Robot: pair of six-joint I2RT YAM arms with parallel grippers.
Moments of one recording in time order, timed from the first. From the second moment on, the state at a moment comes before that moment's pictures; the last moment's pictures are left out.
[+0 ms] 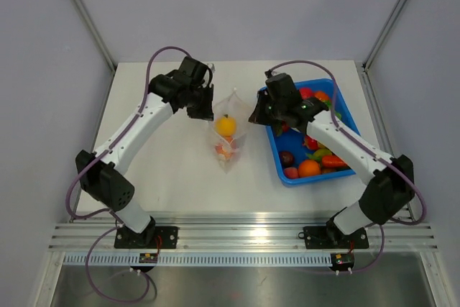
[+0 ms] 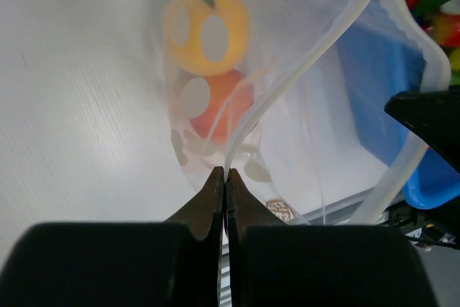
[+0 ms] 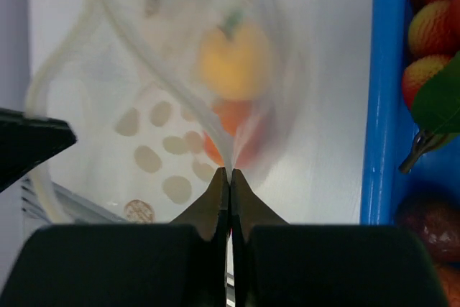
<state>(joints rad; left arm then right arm) -0.53 1.64 1.66 -1.02 0.08 -0.41 0.61 1.56 1.36 -0.56 -0.05 0.64</state>
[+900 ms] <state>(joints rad) -0.53 1.66 1.70 -1.00 0.08 -0.41 0.61 1.61 1.29 -0.54 0.04 0.63</state>
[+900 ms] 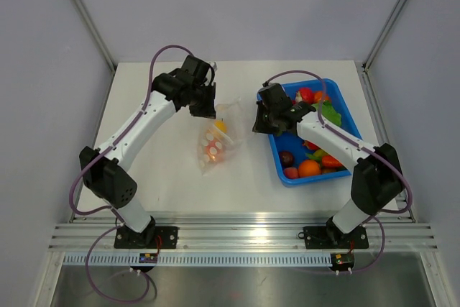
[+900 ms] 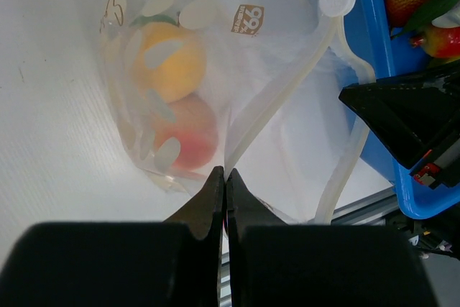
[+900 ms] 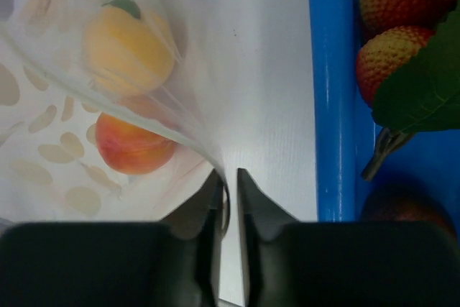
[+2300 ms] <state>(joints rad) -0.61 1.68 1.69 -0.98 0.09 -0.42 0.12 1.16 0.83 -0.33 0.17 1.26</state>
